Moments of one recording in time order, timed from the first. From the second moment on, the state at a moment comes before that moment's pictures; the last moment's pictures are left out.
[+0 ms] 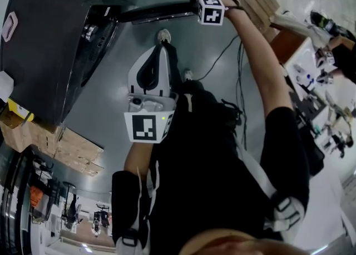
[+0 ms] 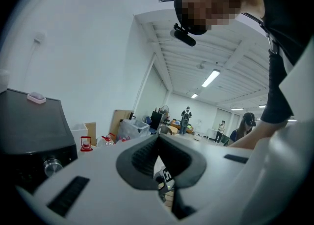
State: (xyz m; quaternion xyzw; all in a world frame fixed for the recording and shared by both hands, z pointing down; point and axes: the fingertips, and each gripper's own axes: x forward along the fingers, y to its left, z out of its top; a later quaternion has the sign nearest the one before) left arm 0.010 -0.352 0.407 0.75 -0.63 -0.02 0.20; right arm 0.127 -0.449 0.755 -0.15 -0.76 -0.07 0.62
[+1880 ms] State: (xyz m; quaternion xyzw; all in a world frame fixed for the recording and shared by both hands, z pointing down) left arm 0.059 -0.035 0.394 0.60 -0.79 -0.04 0.13; right arm 0.093 -0.173 0.767 0.11 -0.85 0.05 0.52
